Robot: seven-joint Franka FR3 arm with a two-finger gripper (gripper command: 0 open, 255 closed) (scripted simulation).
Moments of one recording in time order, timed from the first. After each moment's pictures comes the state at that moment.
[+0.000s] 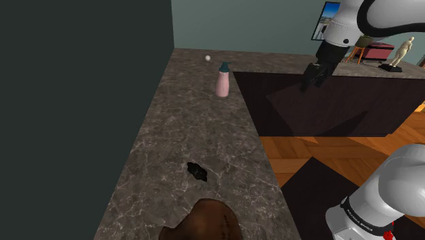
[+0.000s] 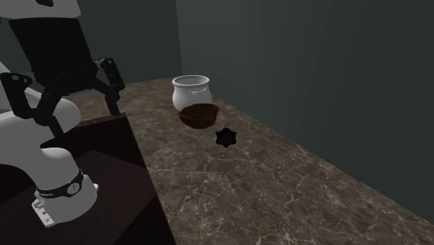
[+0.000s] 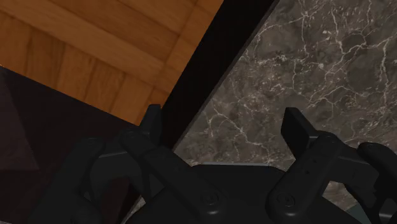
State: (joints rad) arm -0.02 -0.75 -0.03 -2.36 -0.04 1.71 0.07
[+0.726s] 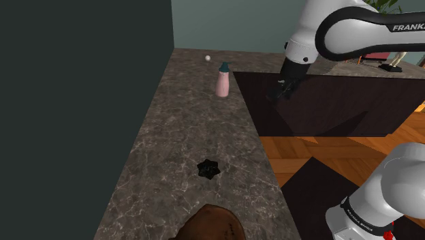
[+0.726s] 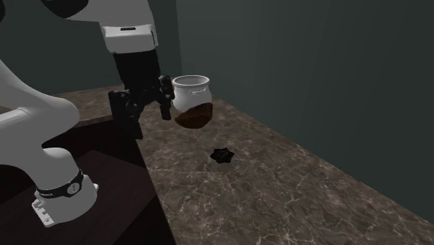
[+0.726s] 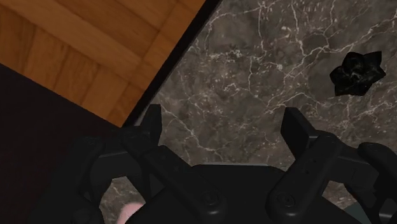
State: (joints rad) arm 0.06 -0.58 0.11 -2.36 0.02 1.86 0.16
